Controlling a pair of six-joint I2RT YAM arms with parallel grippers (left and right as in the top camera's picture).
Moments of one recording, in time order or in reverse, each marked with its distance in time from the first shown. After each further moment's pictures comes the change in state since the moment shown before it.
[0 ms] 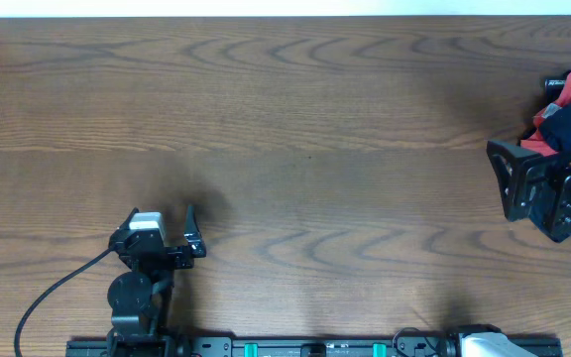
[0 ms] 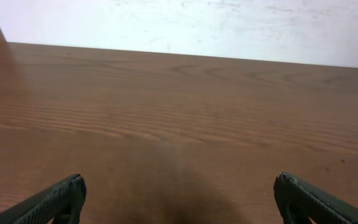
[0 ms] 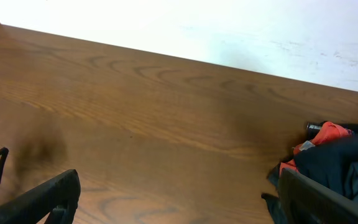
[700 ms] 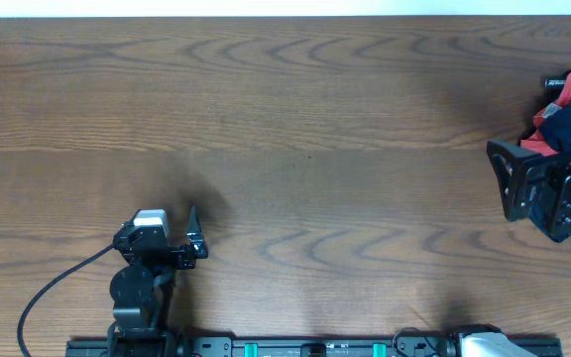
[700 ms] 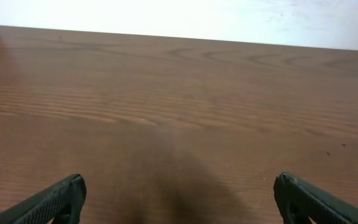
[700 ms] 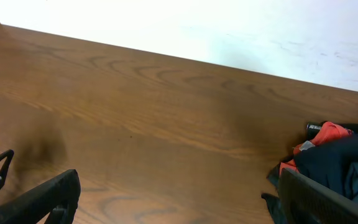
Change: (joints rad) left arm 0.000 0.063 0.000 0.000 0.010 0.000; right arm 0.000 0.000 0.000 0.000 0.000 0.000
